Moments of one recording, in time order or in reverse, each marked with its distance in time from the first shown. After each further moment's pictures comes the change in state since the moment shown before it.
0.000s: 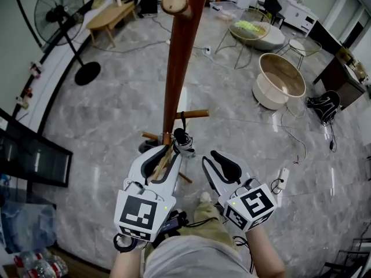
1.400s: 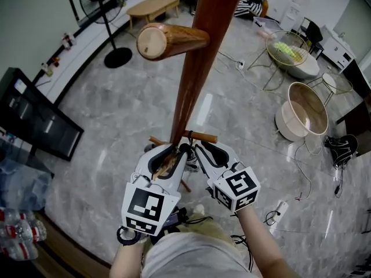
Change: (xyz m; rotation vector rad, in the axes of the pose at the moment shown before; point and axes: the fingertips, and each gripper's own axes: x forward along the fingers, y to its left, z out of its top) left arm 0.046 0.030 -0.003 -0.054 0.053 0.222; right arm 0.106 -0.037 -0.009 -0.128 0.062 0.287
